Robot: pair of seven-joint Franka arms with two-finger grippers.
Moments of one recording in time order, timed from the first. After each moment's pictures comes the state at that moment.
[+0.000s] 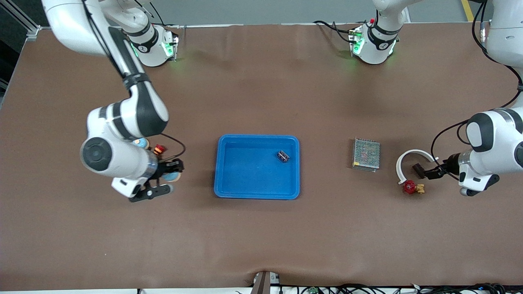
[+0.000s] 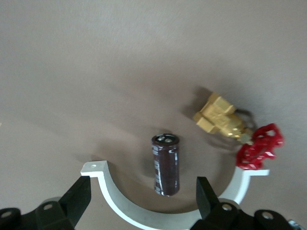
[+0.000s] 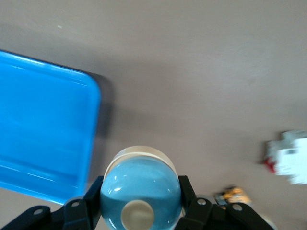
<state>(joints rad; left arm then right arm) 0.36 0.56 -0.18 -1.79 0.11 2.18 -0.36 0.33 0.55 0.00 -1.46 0.13 1.91 0.10</state>
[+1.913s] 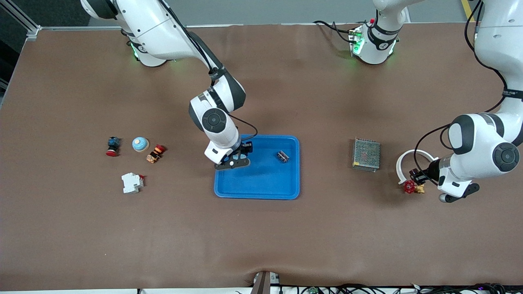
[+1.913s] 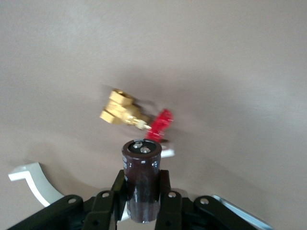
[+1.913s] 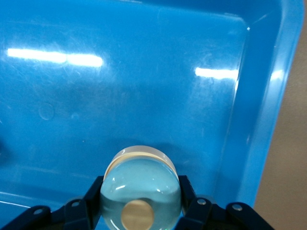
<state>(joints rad) 0.31 0.54 -0.29 -1.73 0.11 2.16 -0.40 0.66 0.67 0.00 -1.71 0.13 2.41 0.43</state>
